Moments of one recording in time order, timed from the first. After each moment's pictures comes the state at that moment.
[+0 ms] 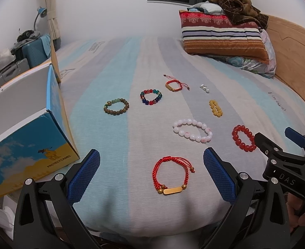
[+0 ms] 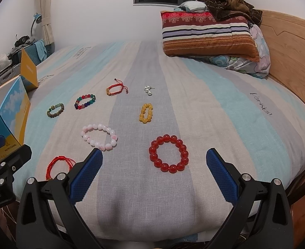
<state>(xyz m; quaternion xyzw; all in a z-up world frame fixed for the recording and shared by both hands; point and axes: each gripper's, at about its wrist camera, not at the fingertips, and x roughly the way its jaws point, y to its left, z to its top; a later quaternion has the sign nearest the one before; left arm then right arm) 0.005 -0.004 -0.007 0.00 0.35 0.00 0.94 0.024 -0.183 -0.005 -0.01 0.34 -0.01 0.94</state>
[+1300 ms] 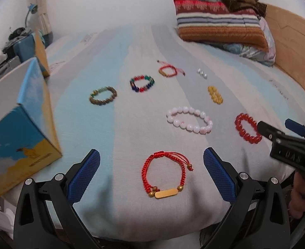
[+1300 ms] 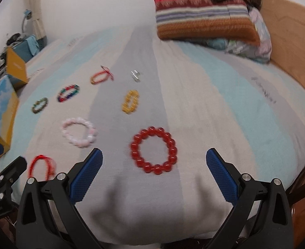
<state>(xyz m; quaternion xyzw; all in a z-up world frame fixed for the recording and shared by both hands) 0.034 -0.017 -0.038 0.01 0.39 -0.02 0.92 0.065 -0.217 -0.034 0.01 0.39 -0.02 0.92</state>
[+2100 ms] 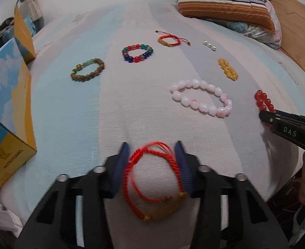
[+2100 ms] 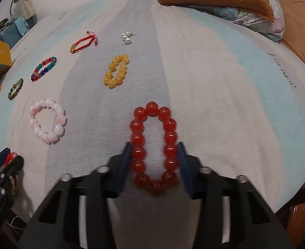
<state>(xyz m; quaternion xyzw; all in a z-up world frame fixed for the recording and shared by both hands) 0.066 -0.013 -0.082 0.01 0.46 -0.02 0.89 0.113 -0.218 -0.080 0.00 0.49 -0.02 0.87</state>
